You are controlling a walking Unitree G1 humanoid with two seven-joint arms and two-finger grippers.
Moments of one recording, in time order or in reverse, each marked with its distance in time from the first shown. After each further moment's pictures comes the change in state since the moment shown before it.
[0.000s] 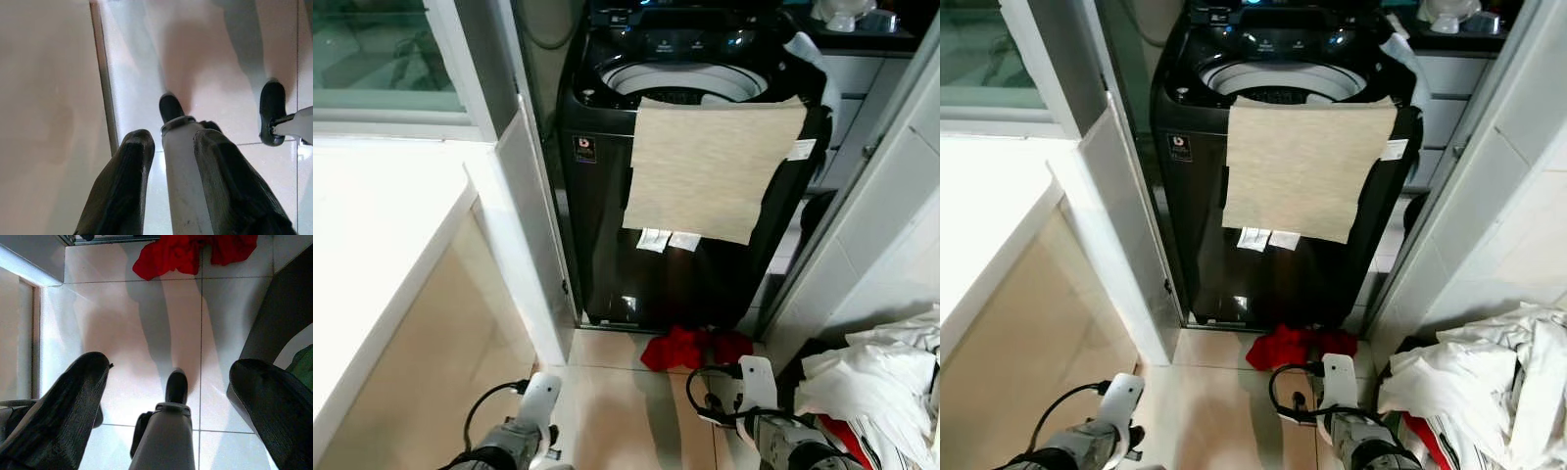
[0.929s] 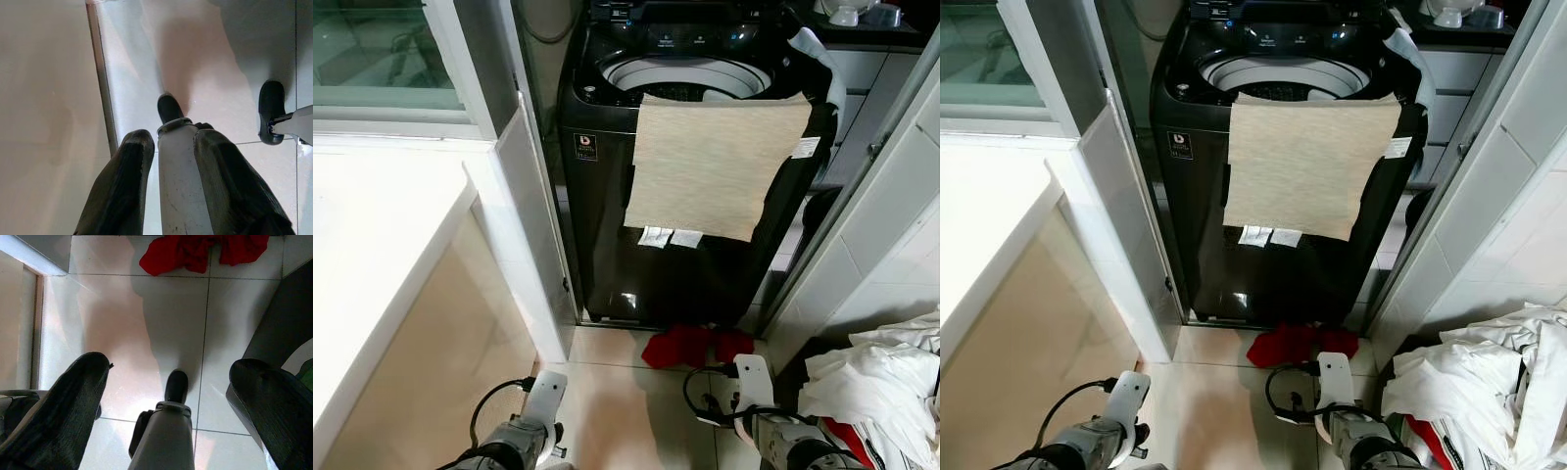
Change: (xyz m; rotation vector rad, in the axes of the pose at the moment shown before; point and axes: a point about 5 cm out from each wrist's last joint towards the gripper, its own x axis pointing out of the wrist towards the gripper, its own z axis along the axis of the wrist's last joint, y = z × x) left arm 0.001 -0.010 0.006 0.023 -0.012 -0.003; right arm 0.000 0.002 0.002 -0.063 0.009 0.024
